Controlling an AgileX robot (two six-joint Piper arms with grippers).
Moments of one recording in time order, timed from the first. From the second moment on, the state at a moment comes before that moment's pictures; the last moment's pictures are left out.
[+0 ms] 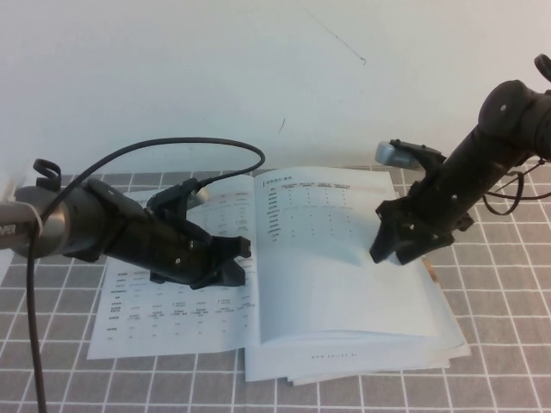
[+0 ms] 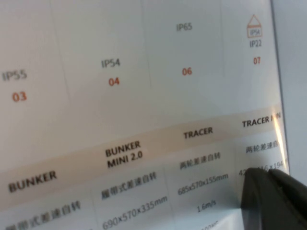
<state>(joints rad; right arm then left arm) 0.23 2.29 -1.80 0.55 1.17 -0.35 -0.23 2.01 -1.21 -1.03 0.60 0.59</state>
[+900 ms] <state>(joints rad) 0.23 2.30 -1.80 0.46 1.16 -0.36 -0.23 2.06 -1.21 -1.19 0.64 0.76</state>
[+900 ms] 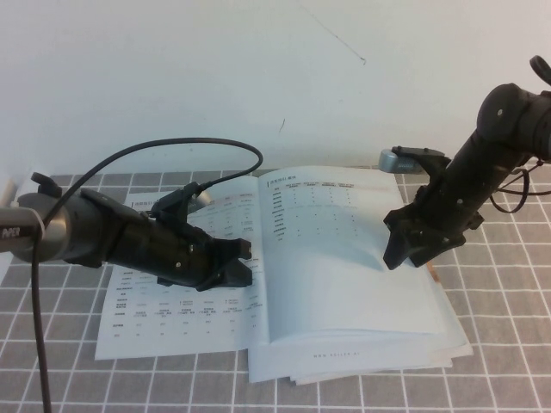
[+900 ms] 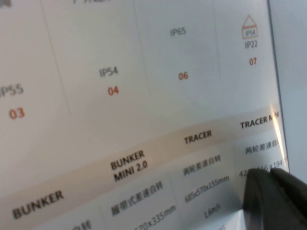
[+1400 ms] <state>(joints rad) 0.21 2.33 -1.80 0.64 1.16 -0.43 -0.23 2.06 -1.21 -1.19 0.64 0.78</state>
